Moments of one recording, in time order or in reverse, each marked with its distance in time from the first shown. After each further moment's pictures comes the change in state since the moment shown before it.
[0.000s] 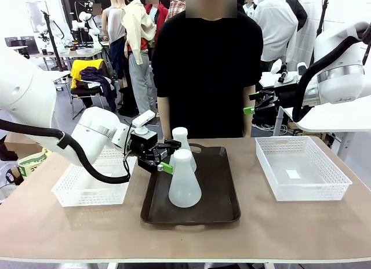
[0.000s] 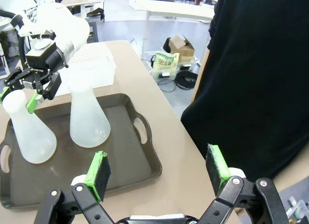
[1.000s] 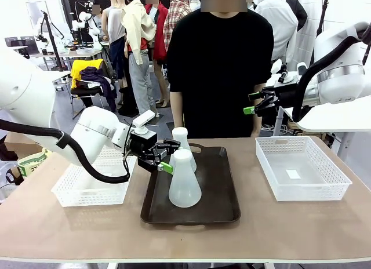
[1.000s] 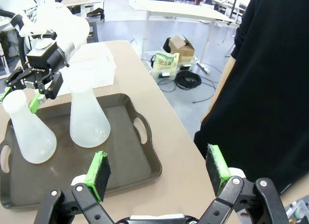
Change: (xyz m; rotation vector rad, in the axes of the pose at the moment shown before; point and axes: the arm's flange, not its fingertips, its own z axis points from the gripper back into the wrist) left arm -0.001 0.001 0.002 0.014 0.012 0.003; right arm 0.000 0.000 0.000 0.000 0.000 0.000
